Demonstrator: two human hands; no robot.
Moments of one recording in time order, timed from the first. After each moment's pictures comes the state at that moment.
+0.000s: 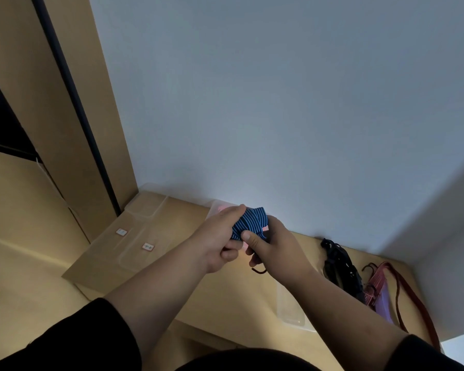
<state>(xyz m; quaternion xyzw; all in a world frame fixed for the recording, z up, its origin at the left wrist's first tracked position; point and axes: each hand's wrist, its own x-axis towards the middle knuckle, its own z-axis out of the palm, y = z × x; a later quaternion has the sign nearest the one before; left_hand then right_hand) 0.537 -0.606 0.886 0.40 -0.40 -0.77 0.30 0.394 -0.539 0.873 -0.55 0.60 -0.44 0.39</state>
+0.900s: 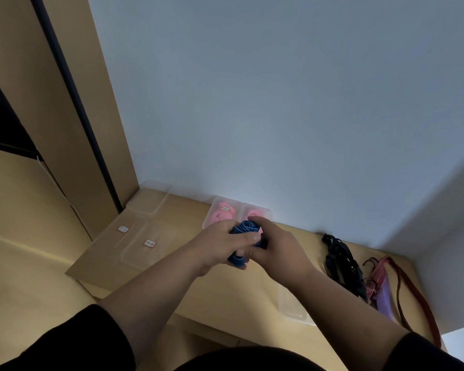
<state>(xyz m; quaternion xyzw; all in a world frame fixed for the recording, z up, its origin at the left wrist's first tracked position) 0.554 -0.597 0.868 0.39 -0.58 -0.68 0.21 0.390 -0.534 0.865 -0.63 0.63 -0.34 0.30</state>
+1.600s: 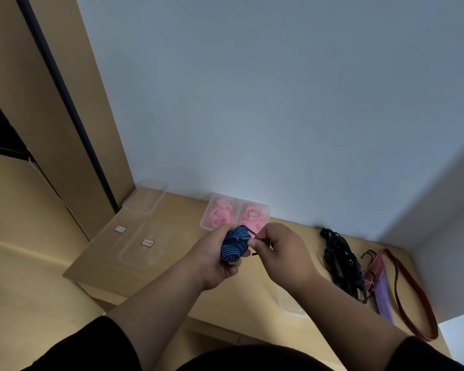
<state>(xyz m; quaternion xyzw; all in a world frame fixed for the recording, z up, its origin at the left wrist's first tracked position) 0.544 -0.588 0.848 0.46 -0.28 -0.80 0.26 0.387 -0.526 0.849 -0.64 0.67 -0.35 0.14</state>
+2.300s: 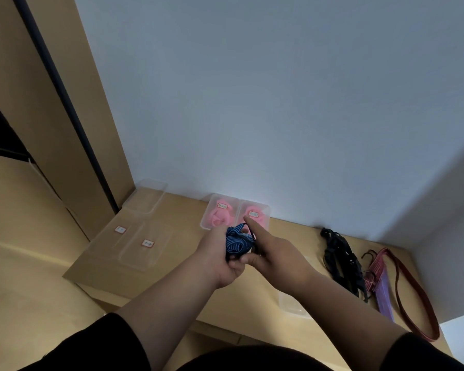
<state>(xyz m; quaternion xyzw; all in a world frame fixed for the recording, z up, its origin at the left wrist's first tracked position) 0.525 -0.593 0.851 0.47 -0.17 -0.83 0.25 0.381 -0.527 0.850 -0.73 0.59 -0.25 0.23</state>
